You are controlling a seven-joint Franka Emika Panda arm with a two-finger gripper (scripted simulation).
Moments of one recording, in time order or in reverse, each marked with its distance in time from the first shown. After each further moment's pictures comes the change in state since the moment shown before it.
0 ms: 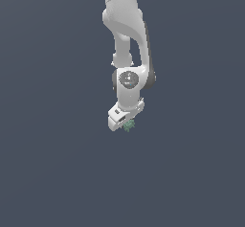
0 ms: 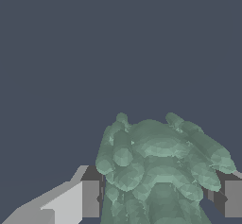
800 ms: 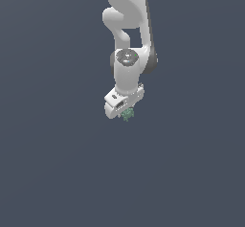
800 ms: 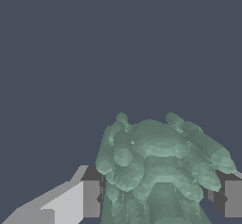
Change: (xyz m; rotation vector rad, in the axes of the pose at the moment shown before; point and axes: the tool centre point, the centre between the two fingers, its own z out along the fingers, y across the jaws) arm -0.021 -0.007 -0.070 0.000 -0.001 0.000
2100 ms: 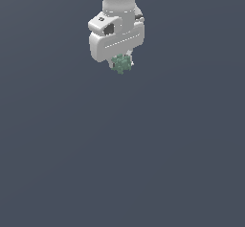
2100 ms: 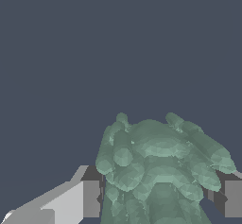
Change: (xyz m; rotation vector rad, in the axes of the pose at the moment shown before) arm -0.062 -0.020 -0.231 0.000 0.002 -0.001
